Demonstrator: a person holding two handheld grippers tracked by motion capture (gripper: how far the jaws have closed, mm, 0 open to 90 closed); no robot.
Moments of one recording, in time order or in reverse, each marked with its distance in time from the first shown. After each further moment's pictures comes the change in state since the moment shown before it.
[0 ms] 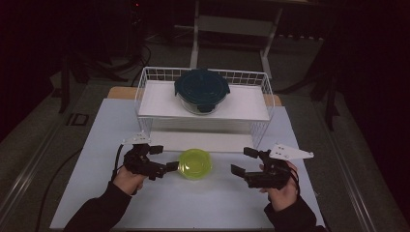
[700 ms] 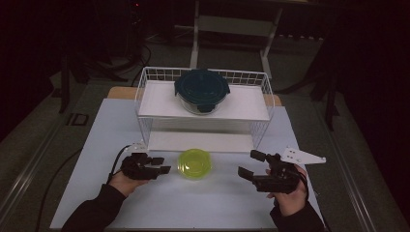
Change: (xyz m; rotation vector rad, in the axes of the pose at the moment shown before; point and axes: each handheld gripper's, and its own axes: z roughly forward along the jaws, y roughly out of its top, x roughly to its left) left arm 0.034 -0.035 0.001 0.081 0.039 0.065; right arm 0.004 -0.001 -0.022 -0.040 0.005 0.051
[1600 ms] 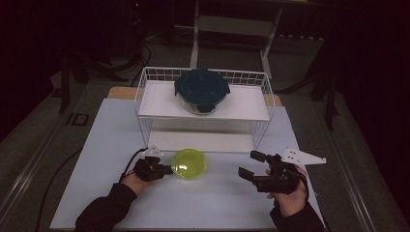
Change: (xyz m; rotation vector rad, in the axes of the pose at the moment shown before) left arm 0.003 -0.013 0.056 0.144 0.007 0.068; right arm -0.001 -0.002 -0.001 -0.007 0.007 0.012
